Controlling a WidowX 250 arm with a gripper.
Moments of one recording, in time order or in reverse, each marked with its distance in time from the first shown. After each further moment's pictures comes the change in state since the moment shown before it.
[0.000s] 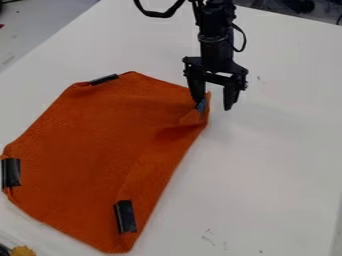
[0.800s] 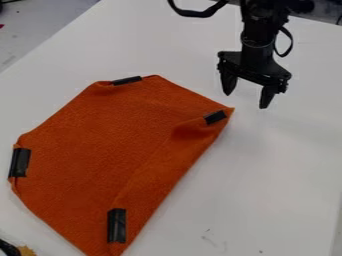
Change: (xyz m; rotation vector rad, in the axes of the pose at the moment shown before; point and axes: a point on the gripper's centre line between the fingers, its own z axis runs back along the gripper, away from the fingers) arm 0.024 -0.045 0.017 0.196 -0.227 -0.044
